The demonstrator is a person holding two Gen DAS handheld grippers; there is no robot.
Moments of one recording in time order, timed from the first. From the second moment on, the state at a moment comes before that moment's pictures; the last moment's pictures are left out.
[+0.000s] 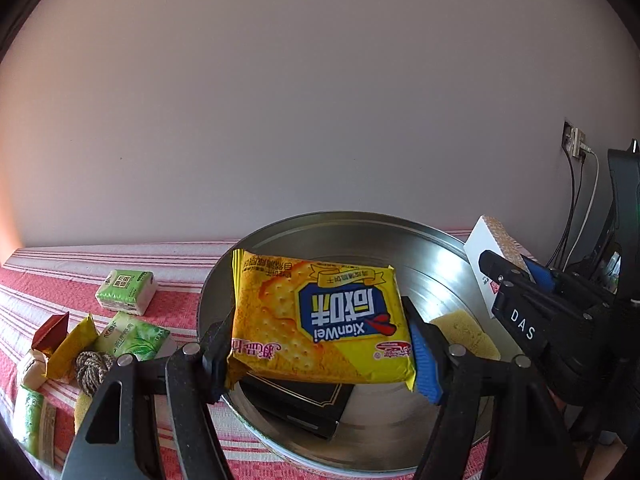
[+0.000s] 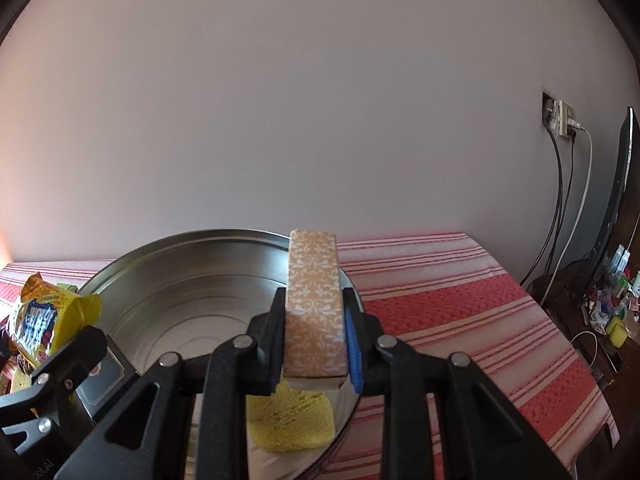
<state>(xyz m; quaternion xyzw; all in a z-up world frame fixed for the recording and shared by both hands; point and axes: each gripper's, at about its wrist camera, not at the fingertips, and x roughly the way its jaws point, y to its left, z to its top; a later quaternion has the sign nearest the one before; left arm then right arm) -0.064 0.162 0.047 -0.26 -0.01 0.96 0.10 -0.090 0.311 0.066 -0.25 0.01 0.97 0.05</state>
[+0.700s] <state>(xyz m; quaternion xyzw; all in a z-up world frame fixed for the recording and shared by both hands) -0.042 0.179 0.046 -0.20 0.06 0.98 0.06 -0.073 0.298 0.077 -0.21 -0.01 0.98 0.05</state>
